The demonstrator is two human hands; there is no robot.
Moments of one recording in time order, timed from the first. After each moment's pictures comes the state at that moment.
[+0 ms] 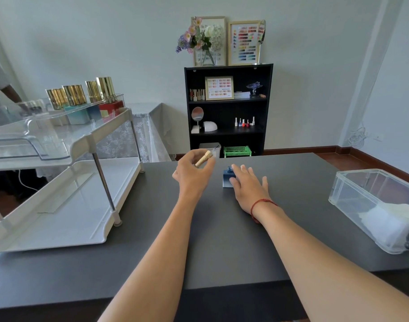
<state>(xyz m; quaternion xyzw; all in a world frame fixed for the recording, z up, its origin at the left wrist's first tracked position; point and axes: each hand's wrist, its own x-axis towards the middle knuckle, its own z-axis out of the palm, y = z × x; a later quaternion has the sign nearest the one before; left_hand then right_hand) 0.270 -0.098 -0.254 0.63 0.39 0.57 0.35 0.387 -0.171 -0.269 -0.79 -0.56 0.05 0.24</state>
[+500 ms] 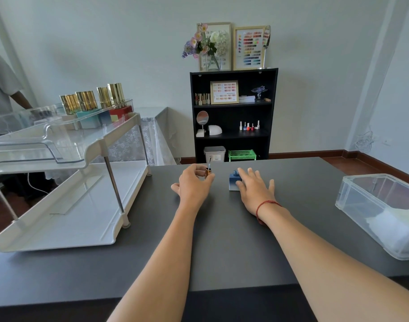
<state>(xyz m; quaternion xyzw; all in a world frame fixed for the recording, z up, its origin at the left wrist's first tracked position) 0.256 -0.097 -0.263 0.66 0.52 0.46 0.27 0.387 -0.167 -0.267 -0.80 -0.55 0.04 0.22</state>
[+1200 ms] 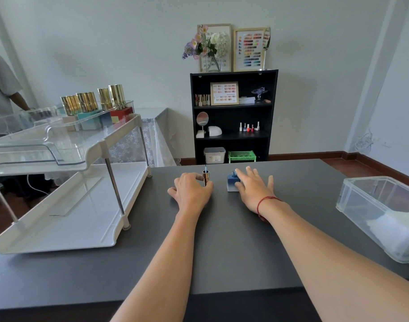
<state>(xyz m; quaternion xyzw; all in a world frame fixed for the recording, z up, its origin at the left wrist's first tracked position) 0.254 -0.098 -0.266 0.68 0.59 0.38 0.18 0.391 -0.161 -0.258 -0.80 -0.58 0.04 0.16</state>
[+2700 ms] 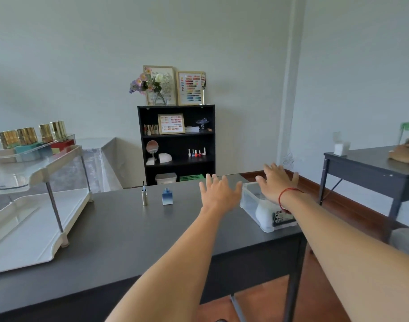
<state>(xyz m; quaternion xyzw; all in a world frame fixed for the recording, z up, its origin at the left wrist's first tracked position) 0.400 -0.264 -0.210 0.89 0.39 0.20 0.12 0.511 -0.363 -0.179 -0.90 -0.41 -0.08 0.16</state>
